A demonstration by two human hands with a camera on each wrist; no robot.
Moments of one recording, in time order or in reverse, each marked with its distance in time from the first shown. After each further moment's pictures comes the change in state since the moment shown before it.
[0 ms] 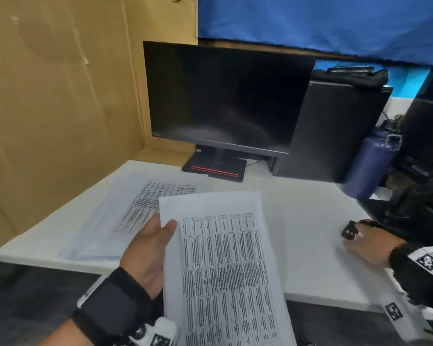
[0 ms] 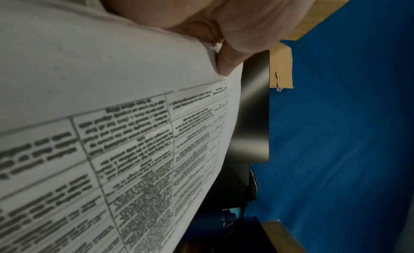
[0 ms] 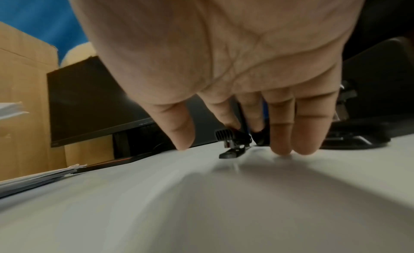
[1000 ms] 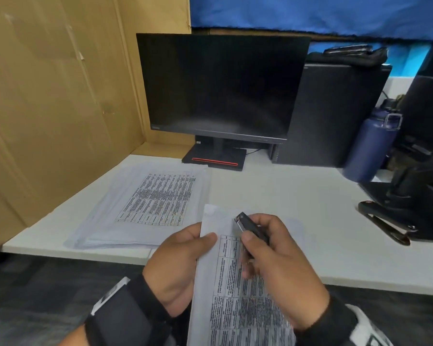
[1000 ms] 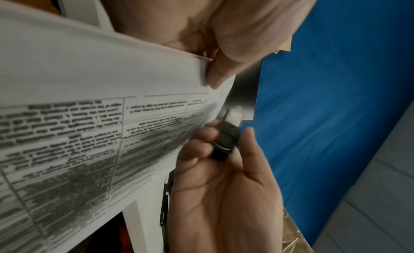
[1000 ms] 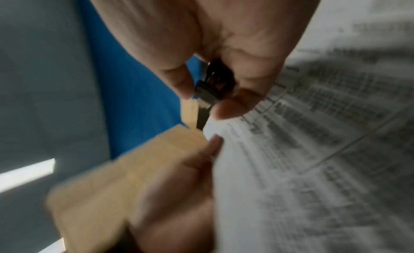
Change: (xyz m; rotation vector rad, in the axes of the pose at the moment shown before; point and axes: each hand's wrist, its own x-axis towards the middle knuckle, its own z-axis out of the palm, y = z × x) left_hand -0.057 -0.016 0.041 0.034 -0.282 -0.116; right_hand -0.177 -0.180 0.021 1.469 -0.162 -0.287
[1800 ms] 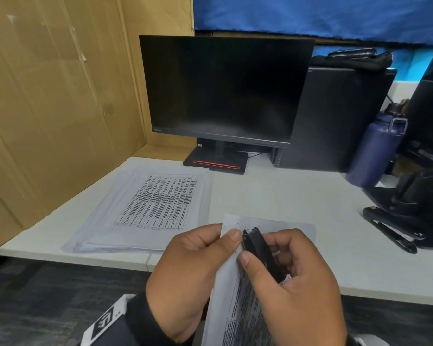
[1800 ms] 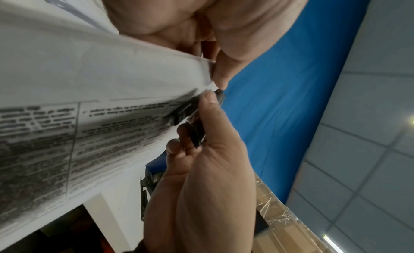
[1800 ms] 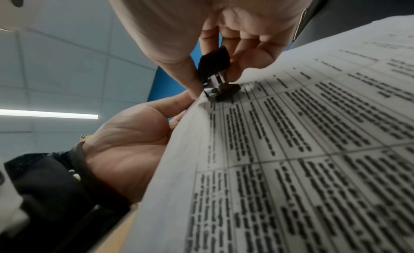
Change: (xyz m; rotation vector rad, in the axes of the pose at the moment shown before) left_hand -0.024 0.011 0.037 0.155 0.032 0.199; right_hand -0.025 0.013 0.002 -0.416 0.305 -0.429
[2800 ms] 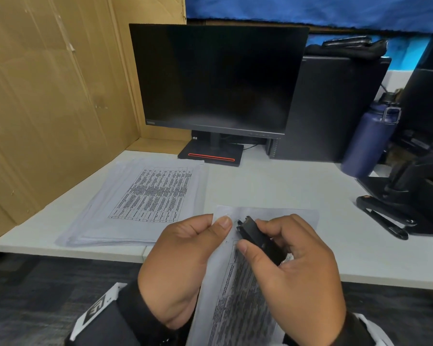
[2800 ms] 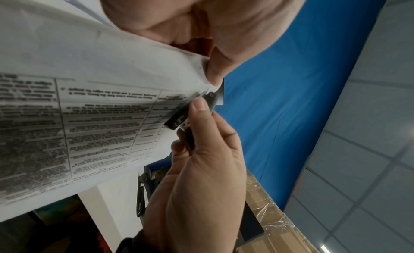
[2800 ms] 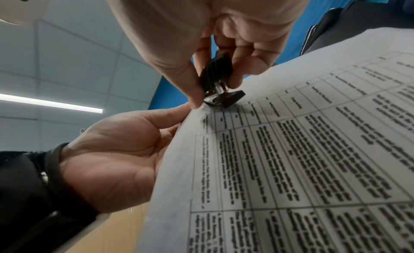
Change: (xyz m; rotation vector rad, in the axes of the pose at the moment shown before) left_hand -0.001 0.002 0.002 -0.020 0.024 -0.034; right_hand 0.012 0.001 -0.008 -0.105 0.027 -0.179
